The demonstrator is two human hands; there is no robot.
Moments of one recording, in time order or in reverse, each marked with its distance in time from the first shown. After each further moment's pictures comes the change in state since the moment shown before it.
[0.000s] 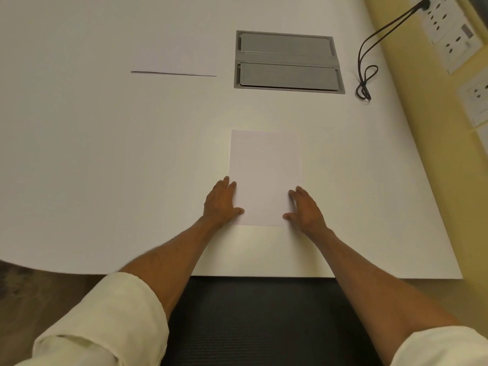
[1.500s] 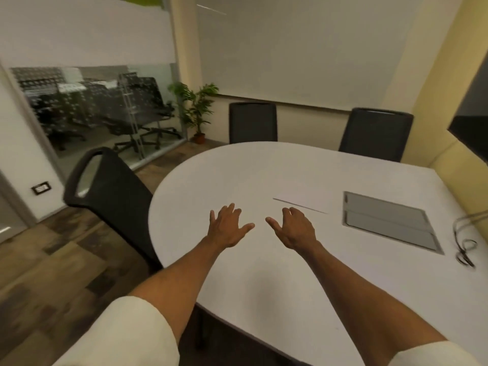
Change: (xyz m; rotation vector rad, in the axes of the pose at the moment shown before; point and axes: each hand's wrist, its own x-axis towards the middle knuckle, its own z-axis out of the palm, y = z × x) left_hand -0.233 -0.178 -0.298 0.069 0.511 -0.200; right_hand -0.129 -0.433 -0.023 -0.303 0.290 -0.601
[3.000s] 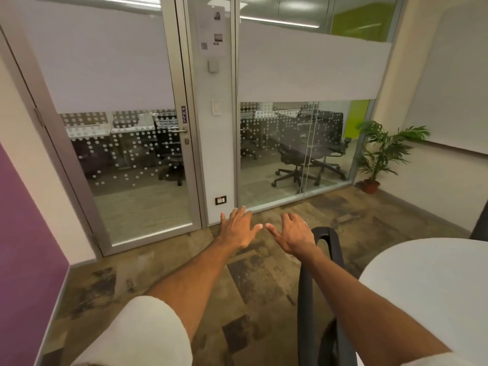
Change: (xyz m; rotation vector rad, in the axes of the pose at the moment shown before) left_hand 0.136 -0.643 -0.276 0.073 0.253 -0.610; right_hand 0.350 -0.704 0.200 0.036 -0.115 -0.719
